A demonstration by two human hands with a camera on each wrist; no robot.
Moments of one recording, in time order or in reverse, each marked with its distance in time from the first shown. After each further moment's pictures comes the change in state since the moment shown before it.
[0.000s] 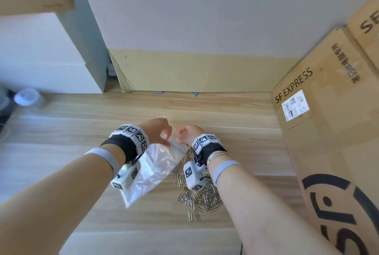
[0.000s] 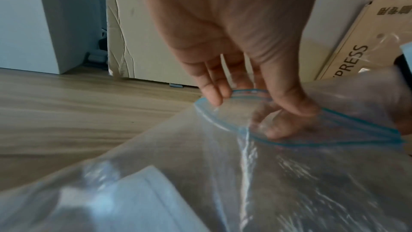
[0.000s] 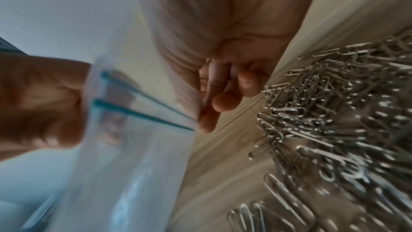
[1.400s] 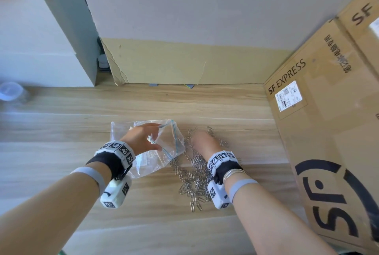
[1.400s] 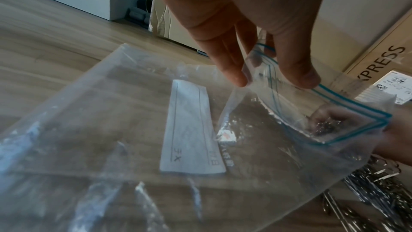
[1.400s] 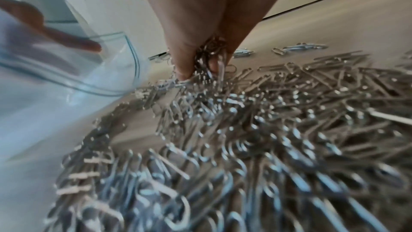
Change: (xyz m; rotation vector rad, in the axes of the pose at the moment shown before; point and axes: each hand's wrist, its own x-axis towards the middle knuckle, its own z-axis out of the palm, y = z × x) left_hand -0.029 -0.031 0.046 -0.247 0.263 0.048; right_hand -0.031 0.071 0.024 -0.349 0.166 -0.211
